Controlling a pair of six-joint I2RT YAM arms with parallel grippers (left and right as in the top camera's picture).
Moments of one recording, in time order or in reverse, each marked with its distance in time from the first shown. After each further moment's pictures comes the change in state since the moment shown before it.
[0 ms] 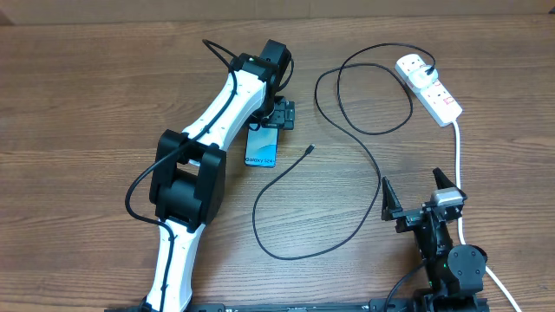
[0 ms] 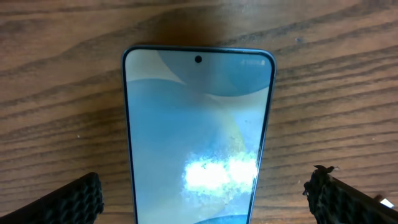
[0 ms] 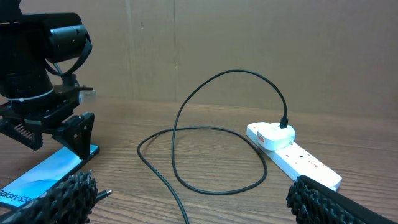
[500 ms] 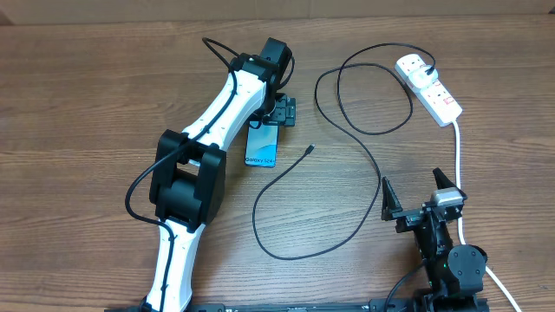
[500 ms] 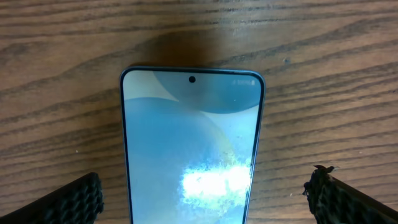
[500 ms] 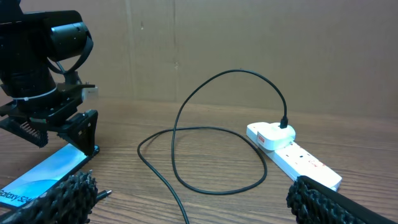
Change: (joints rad) left arm 0.000 0.000 0.000 0.040 -0.003 0.000; right arm 0.000 0.000 0.000 0.000 0.000 0.000
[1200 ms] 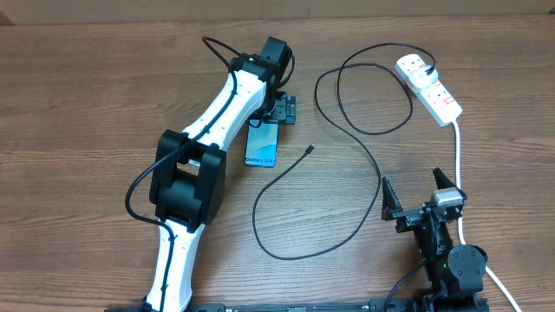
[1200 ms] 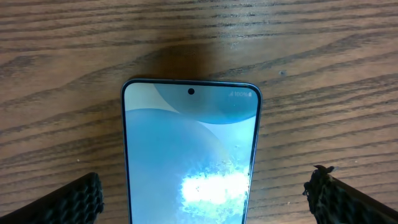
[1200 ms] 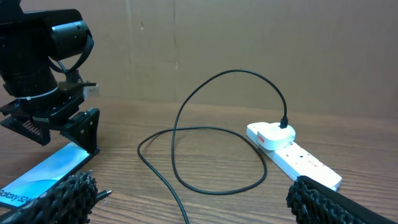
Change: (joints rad) left arm 0.000 0.000 0.000 0.021 -0.009 0.000; right arm 0.000 0.000 0.000 0.000 0.000 0.000
